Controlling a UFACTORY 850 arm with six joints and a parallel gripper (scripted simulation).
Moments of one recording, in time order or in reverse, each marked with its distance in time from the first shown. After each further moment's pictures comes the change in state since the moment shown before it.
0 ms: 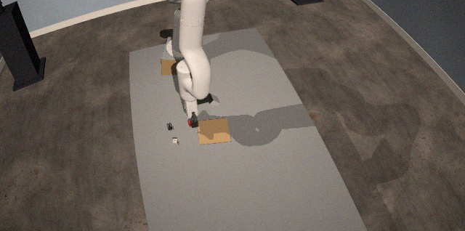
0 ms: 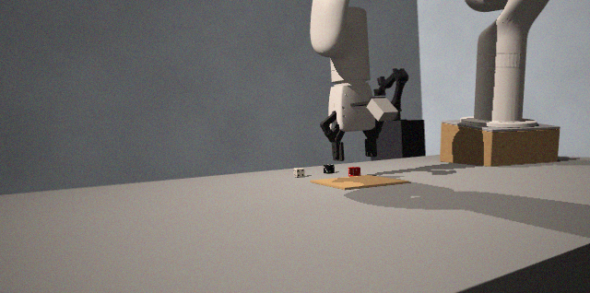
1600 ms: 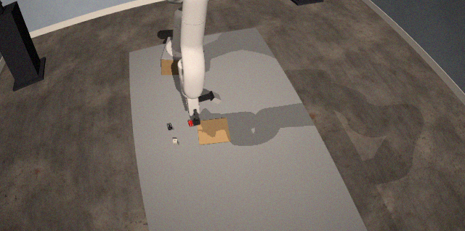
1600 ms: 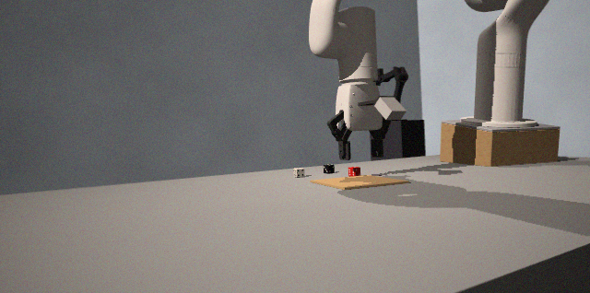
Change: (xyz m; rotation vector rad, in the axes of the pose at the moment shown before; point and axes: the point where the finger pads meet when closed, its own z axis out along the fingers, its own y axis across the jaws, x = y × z) arm 0.010 -0.010 0.000 -0.028 0.010 -0.001
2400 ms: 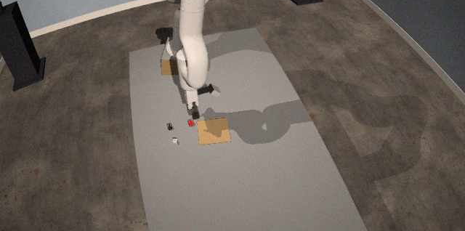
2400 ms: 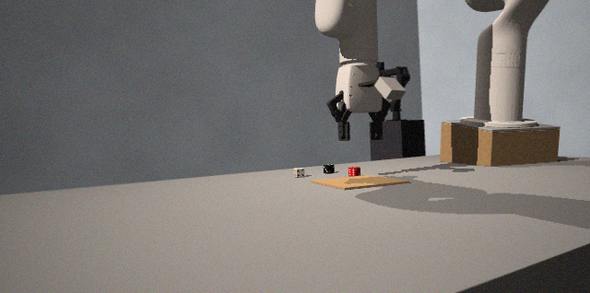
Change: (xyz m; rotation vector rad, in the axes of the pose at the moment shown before) arm 0.000 0.000 -0.040 -0.022 0.002 -0.001
